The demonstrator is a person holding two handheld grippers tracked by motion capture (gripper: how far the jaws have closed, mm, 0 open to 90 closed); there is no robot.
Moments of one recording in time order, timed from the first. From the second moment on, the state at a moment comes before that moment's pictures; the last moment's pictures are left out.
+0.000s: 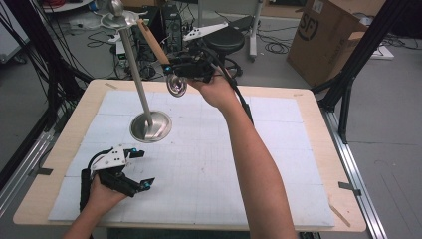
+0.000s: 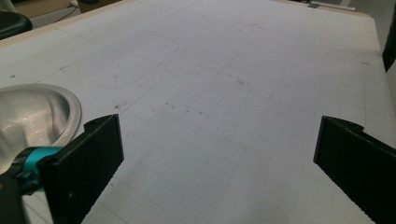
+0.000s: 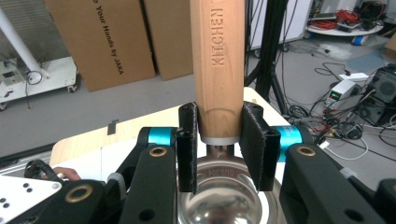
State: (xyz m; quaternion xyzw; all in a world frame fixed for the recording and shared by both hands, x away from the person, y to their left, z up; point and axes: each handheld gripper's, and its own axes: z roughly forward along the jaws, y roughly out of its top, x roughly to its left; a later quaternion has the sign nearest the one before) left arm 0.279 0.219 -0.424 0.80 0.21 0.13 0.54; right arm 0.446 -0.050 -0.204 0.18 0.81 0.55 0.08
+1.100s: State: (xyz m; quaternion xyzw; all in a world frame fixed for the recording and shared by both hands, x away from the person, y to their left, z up) left arm 0.278 0.219 -0.424 0.80 0.21 0.13 0.54; right arm 0.442 -0.024 -0.207 0.16 0.83 0.52 0.09
